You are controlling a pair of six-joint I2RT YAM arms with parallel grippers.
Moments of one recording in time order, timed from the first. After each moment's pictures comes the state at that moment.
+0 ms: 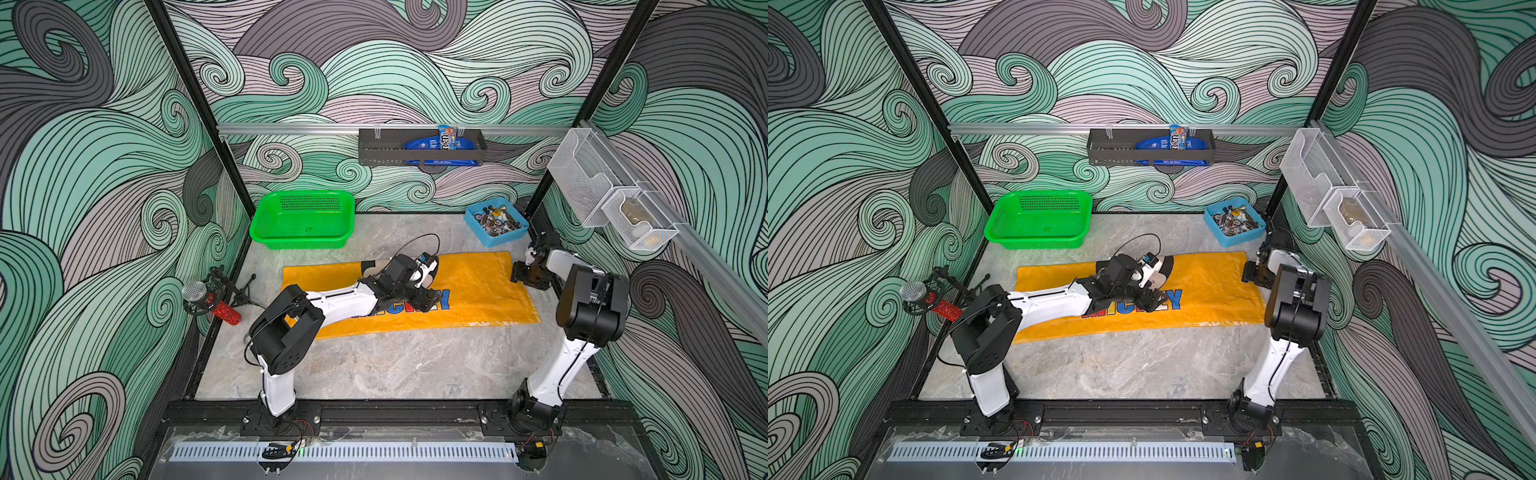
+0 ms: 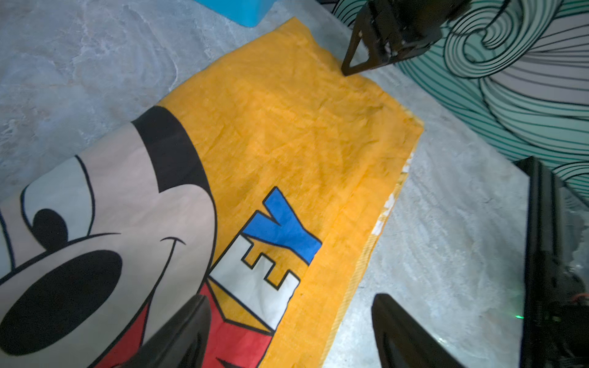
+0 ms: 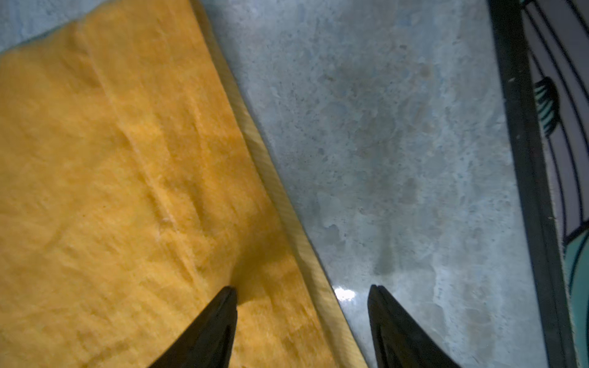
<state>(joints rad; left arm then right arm) -0.81 1.84 1.17 0.05 0.26 -0.17 -0.34 1.97 1.32 -0.62 -0.03 0.00</state>
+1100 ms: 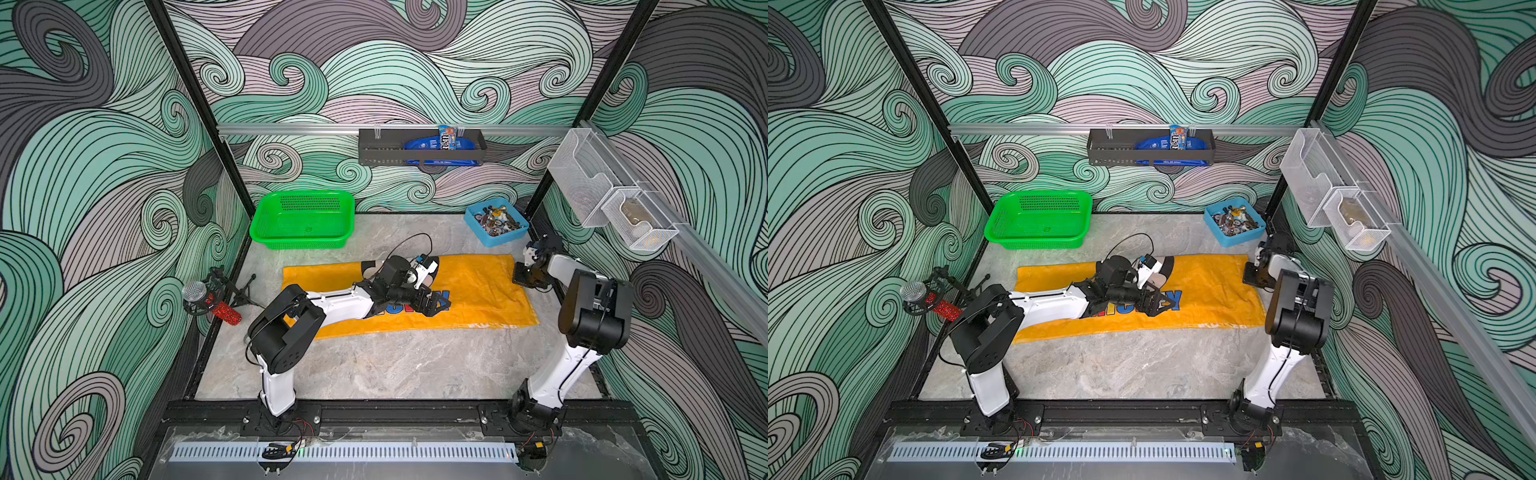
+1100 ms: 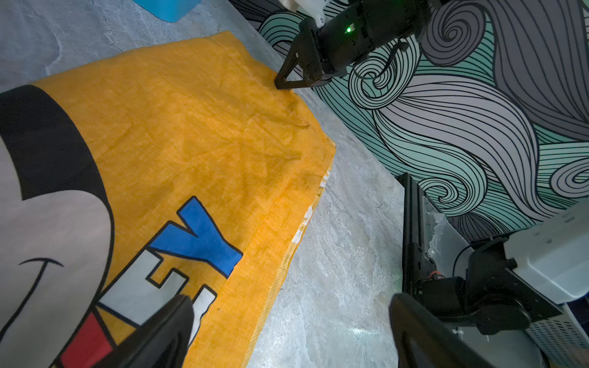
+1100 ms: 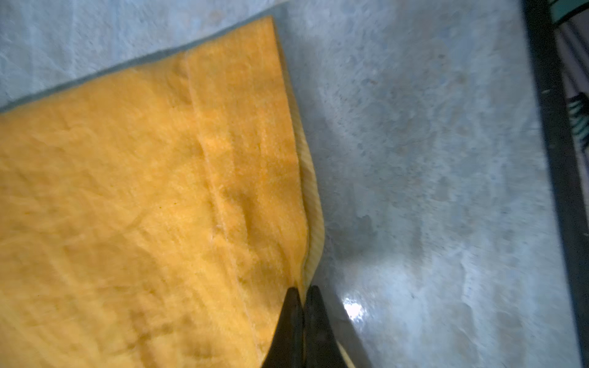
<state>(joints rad) -0.78 1.84 1.09 0.23 0.52 -0.33 -0.33 1.86 1.24 -0.56 -0.07 -0.01</state>
